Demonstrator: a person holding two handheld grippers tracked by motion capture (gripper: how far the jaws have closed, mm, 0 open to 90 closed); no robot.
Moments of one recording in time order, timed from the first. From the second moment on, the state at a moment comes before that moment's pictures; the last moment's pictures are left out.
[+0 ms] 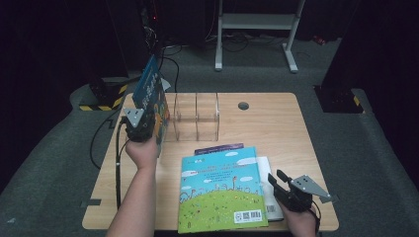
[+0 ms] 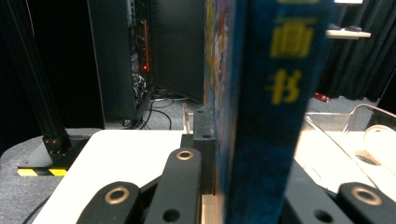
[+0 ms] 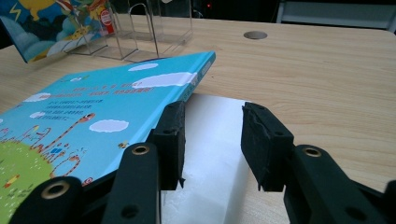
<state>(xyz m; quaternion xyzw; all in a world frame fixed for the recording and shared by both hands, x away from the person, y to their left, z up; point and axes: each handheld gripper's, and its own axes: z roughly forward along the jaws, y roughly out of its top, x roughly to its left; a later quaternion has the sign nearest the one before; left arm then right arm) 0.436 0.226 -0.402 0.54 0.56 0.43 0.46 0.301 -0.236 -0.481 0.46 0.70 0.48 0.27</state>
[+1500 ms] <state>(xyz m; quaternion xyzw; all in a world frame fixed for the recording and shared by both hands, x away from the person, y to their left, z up) 0.428 0.242 -0.411 0.56 0.54 0.43 0.46 0.301 -0.233 -0.482 0.45 0.70 0.48 0.27</state>
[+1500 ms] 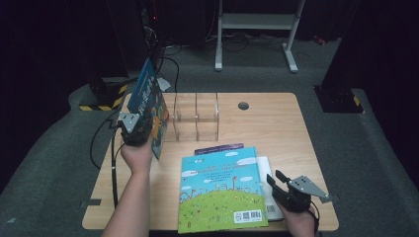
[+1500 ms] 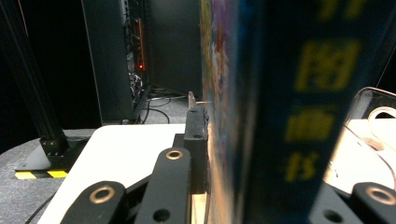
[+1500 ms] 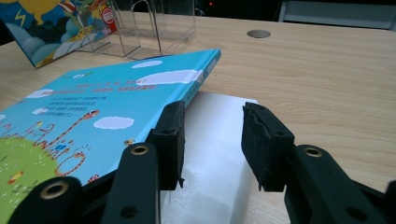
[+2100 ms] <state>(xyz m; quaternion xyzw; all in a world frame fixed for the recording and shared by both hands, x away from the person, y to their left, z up) 0.417 0.242 -0.412 0.57 0.54 0.40 0.47 0.302 -0.229 -0.484 0.45 0.71 0.48 0.26</state>
